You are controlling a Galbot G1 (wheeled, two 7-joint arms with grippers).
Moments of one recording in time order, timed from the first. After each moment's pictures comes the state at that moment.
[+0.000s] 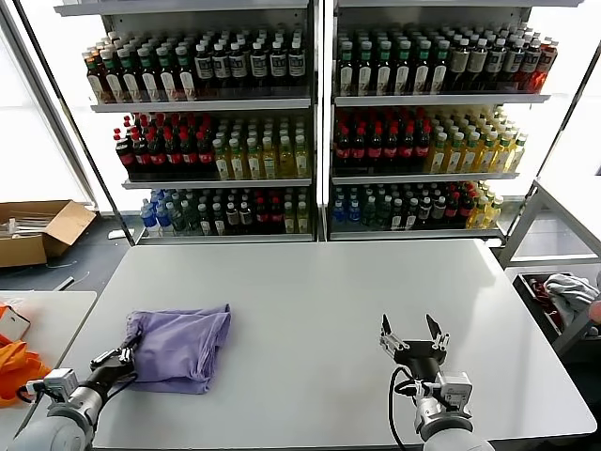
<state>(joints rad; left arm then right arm) 1.44 -1.03 -0.79 -1.76 -0.62 0.34 0.08 -1.45 1.32 0.37 2.23 0.25 -0.46 0.33</state>
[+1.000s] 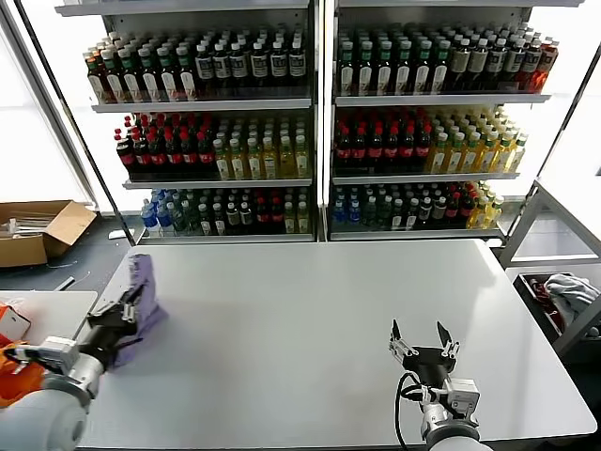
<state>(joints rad) 1.41 -1.02 -0.67 -2.06 -0.46 0.35 0.01 -1.52 1.36 0.41 2.25 0.21 -0.45 0.34</state>
